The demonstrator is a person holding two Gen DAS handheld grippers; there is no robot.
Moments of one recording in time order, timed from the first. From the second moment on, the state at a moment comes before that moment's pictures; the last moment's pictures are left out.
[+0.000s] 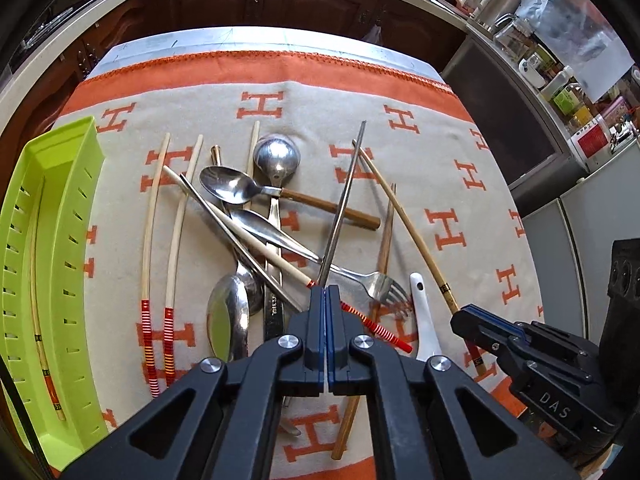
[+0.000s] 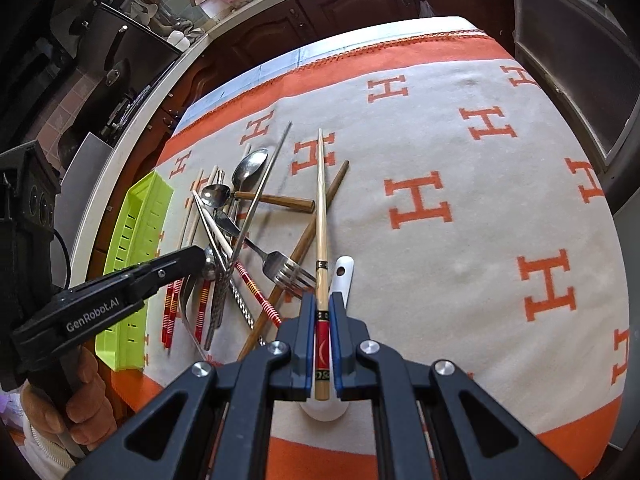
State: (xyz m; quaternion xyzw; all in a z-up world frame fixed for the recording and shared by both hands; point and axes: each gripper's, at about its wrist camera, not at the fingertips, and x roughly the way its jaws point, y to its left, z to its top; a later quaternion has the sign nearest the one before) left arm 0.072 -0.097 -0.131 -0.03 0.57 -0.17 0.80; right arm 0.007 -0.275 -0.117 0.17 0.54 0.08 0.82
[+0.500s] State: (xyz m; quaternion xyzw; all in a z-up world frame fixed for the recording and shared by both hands) left arm 0.063 -0.095 -0.134 0.02 0.53 -0.19 0.83; right arm 0.004 -0.272 -0.124 0.17 0.55 0.08 0.81
